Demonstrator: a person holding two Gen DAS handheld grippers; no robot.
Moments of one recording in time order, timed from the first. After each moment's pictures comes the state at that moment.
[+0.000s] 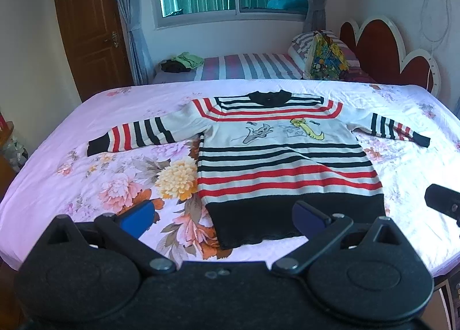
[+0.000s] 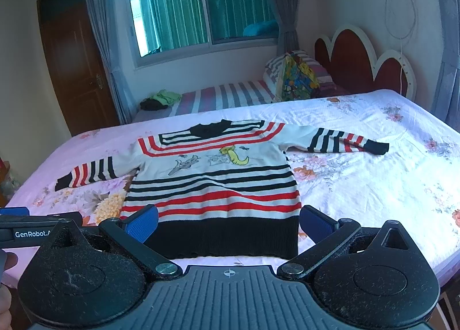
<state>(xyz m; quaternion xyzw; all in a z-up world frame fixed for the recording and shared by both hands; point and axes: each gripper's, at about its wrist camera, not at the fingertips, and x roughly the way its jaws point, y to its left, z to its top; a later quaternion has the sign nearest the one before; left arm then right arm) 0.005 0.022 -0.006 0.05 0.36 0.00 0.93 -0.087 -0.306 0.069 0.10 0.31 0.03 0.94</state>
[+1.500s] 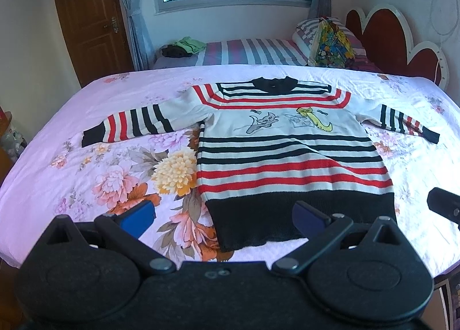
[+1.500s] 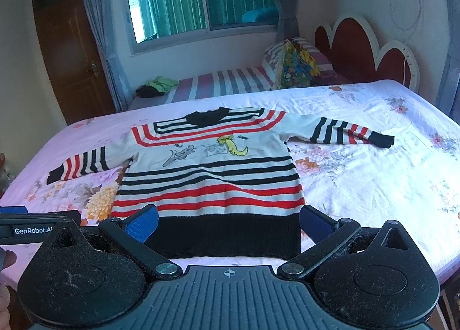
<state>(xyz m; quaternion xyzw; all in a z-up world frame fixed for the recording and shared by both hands) 0.037 0.023 -0.020 0.04 0.39 0.00 0.92 -0.052 -0.303 0.050 0.09 0.34 0.03 0.94</state>
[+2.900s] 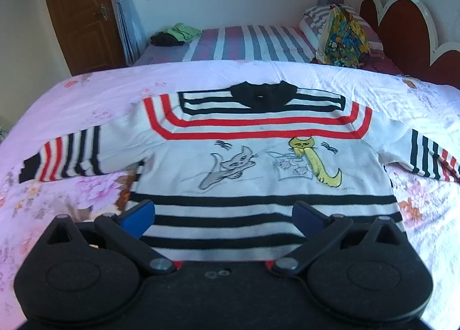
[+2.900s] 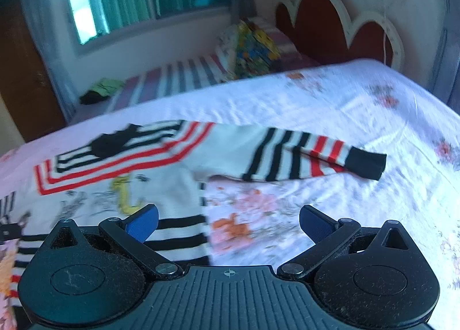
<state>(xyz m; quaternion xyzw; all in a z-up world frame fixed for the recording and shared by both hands) 0.253 -0.075 -0.078 0.03 0.43 0.02 0.90 0.182 -0.478 -0.037 0.12 0.38 -0.04 0.92</state>
